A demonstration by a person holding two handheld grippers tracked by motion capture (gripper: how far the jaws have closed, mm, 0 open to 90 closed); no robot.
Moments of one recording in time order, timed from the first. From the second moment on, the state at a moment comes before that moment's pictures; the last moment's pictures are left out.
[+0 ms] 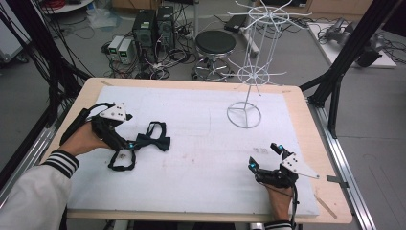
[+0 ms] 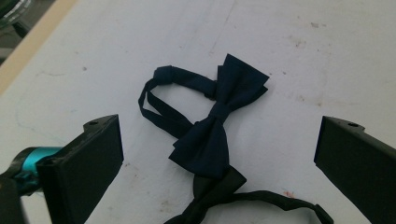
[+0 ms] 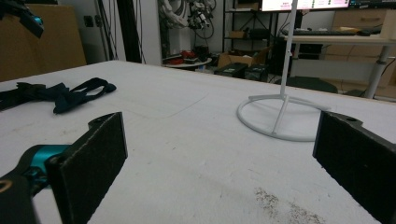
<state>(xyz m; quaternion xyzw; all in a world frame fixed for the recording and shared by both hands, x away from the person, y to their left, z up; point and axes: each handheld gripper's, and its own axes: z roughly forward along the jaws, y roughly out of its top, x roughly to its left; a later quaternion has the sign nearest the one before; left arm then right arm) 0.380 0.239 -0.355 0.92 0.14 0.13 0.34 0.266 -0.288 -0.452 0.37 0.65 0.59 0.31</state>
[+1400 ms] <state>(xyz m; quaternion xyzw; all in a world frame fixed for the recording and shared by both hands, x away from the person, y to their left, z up) 0.416 0.211 -0.411 0.96 0.14 0.11 0.20 0.265 -0.288 -0.452 0.37 0.65 0.59 0.31</state>
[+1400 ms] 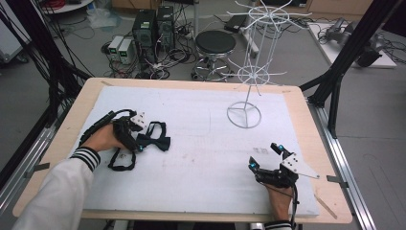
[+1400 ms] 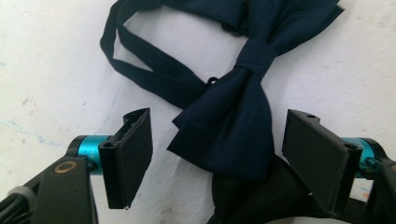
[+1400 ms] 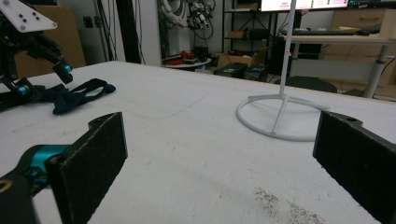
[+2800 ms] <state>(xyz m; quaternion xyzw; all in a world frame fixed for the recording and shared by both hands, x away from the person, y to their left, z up) 0.410 0.205 -0.405 0.96 0.13 0.09 0.22 0.266 -0.288 -0.452 0.37 0.65 0.59 0.31</state>
